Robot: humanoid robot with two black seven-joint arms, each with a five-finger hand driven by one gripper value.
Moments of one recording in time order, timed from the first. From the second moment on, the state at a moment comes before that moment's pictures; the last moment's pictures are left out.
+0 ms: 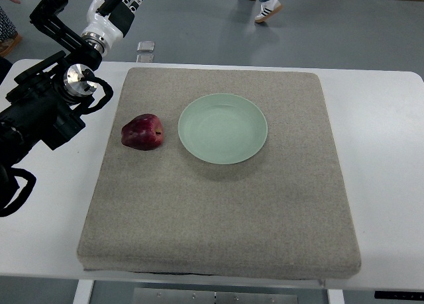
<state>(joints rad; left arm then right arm) -1.17 0.13 -0.20 -0.24 -0.63 -0.36 -0.35 -0.01 0.00 -0.03 0.18 0.02 0.11 -0.05</state>
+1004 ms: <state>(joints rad) -1.16 0.14 -0.22 -0.24 -0.63 -0.36 -0.35 -0.01 0.00 -0.03 0.18 0.02 0.11 -0.05</state>
